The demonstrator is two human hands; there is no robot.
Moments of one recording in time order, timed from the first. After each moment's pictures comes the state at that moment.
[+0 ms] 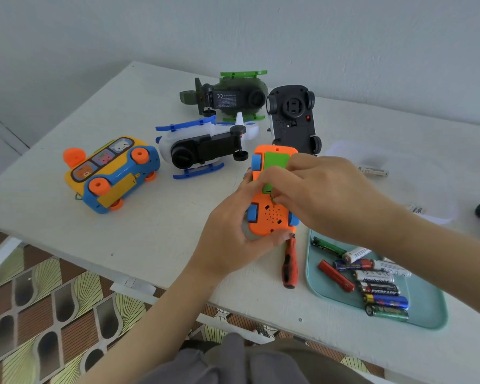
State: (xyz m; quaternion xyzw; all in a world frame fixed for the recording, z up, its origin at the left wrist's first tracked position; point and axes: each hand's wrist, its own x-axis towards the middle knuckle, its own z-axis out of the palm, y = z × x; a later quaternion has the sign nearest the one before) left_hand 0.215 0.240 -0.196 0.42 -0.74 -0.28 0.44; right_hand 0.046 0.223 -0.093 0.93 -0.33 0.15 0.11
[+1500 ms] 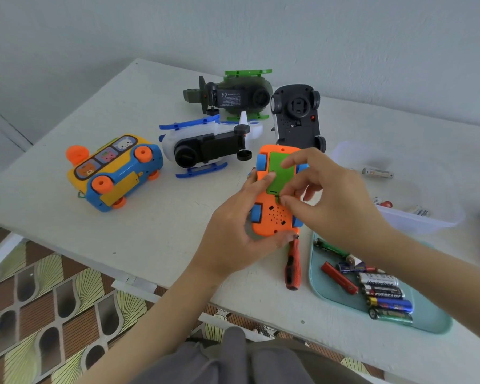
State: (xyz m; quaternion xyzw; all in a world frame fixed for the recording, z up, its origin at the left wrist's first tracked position) left_hand 0.216 0.241 -0.193 0.41 -0.74 -0.28 0.45; right_hand 0.048 0.235 -0.108 0.78 -0.50 0.32 -0.20
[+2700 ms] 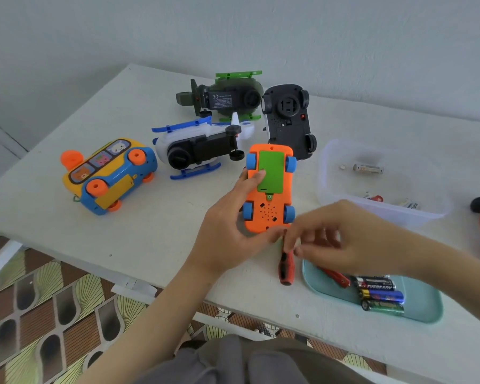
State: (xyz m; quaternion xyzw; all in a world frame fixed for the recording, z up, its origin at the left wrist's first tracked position) left_hand 0.218 0.243 -0.191 0.42 -0.73 -0.30 0.45; right_hand 0.013 0.264 -0.101 0.83 -0.40 0.14 -0.37
